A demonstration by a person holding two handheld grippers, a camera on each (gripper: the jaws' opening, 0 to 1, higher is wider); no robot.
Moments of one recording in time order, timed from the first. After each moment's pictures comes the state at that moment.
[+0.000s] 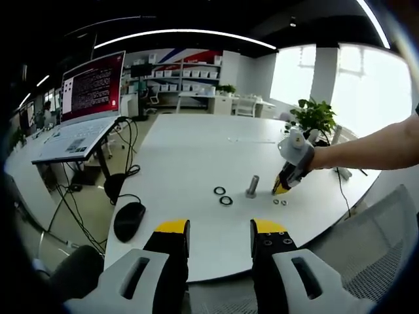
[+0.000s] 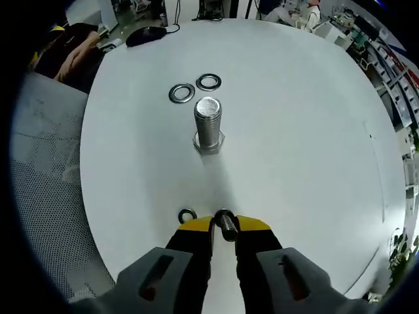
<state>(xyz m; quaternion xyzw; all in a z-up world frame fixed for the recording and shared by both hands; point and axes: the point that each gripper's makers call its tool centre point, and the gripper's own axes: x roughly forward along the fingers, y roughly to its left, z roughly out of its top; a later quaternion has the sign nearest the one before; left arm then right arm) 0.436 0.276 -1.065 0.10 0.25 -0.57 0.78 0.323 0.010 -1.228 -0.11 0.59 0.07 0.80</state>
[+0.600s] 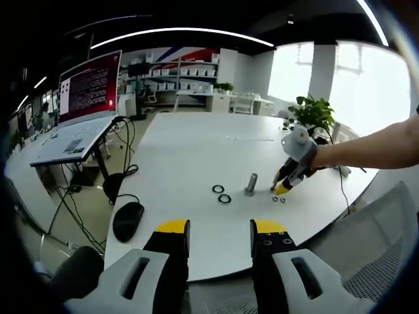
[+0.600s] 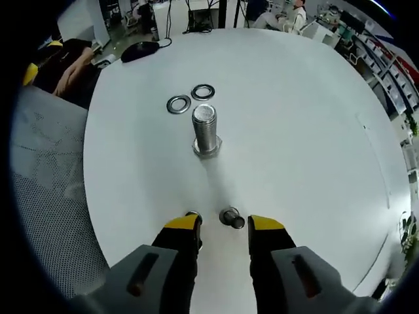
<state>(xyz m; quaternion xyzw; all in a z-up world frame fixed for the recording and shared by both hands) 0.434 0.275 -1.067 0.11 0.25 -0.57 0.77 0.322 0.012 -1.224 -0.06 0.57 0.03 0.82</state>
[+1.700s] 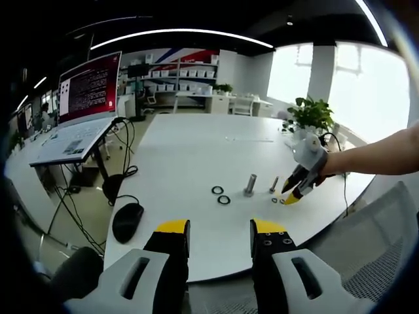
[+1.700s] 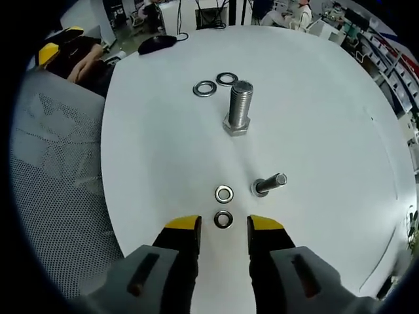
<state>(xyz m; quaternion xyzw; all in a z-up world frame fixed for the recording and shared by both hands) 0.434 0.275 -1.065 0.10 0.25 -0.57 0.77 0.292 0.039 -1.228 -0.05 0.57 0.06 0.81</state>
